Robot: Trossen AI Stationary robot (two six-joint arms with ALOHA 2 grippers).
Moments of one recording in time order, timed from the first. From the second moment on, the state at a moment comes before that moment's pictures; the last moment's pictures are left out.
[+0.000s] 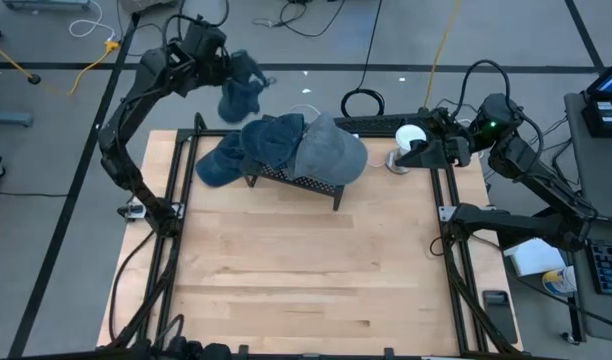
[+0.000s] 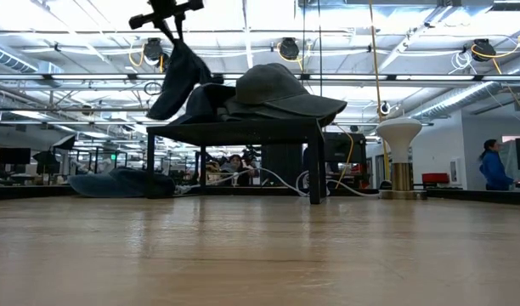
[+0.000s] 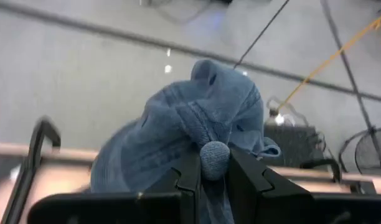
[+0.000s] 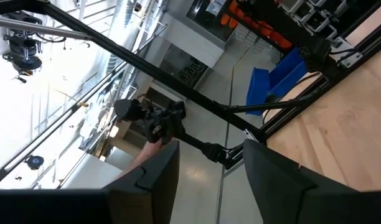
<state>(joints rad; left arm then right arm) 0.77 1.63 2.14 -1.25 -0.34 -0.79 -0.62 0.85 1.14 -0.21 -1.00 1.05</state>
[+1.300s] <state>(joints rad) 0.49 1.94 2.14 -1.29 -0.20 -0.93 -0.62 0.84 1.14 -0.21 -1.00 1.02</state>
